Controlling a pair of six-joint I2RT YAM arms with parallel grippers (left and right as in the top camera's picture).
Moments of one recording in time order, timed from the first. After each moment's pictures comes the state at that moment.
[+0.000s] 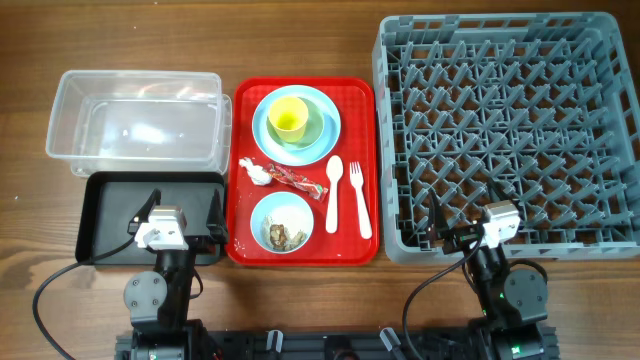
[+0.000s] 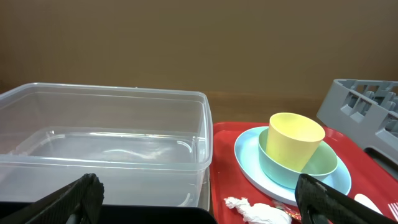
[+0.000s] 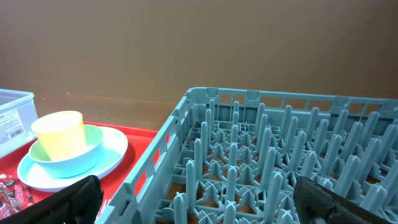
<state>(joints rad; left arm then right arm) 0.06 0.01 0.01 -0.06 0.10 -0.07 0.19 0.02 0.01 0.00 -0.02 -0.01</state>
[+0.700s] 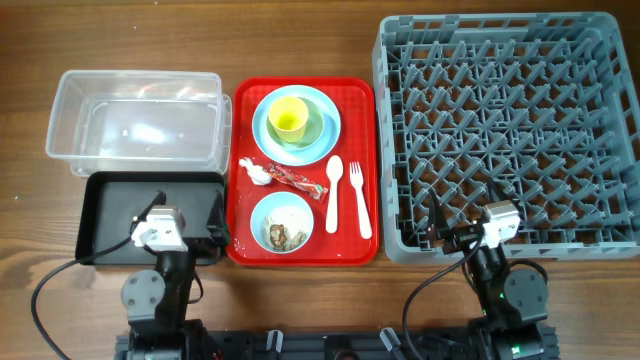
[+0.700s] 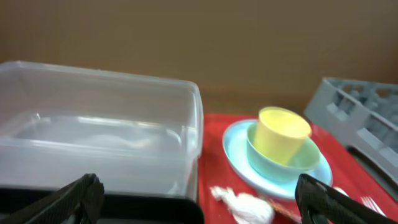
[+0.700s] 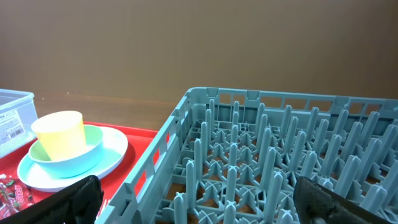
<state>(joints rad) 0.06 0.01 0.07 -0.18 0.14 -0.13 0.19 0.02 0.01 0.00 -0.02 -0.01</state>
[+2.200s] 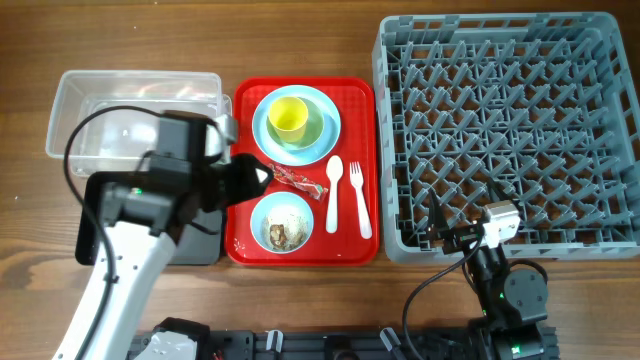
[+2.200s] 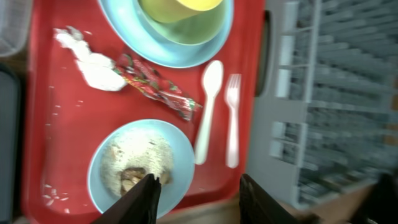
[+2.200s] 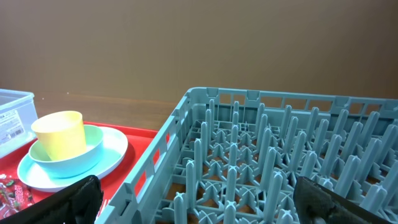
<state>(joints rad) -0.25 1.18 1.03 -0.87 0.33 -0.55 0.19 0.02 0.01 0.00 -0.02 -0.01</state>
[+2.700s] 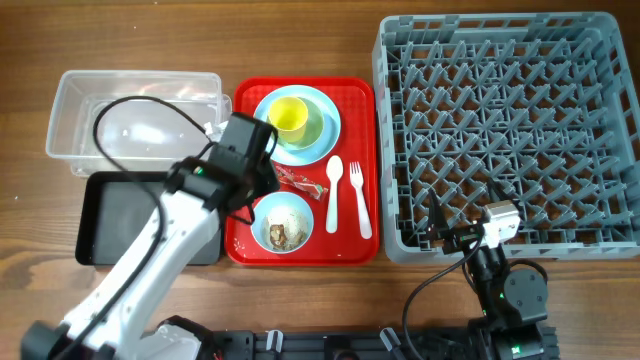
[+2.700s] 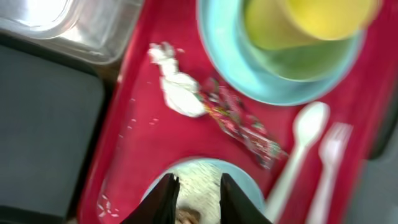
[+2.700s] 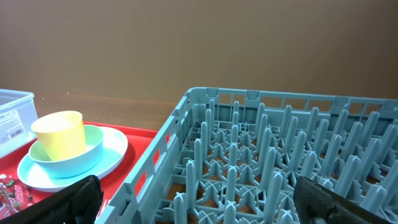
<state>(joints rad) -0.44 1.38 1.03 -0.84 -0.13 -0.76 0.19 0.02 0.01 0.00 -0.02 -0.01</state>
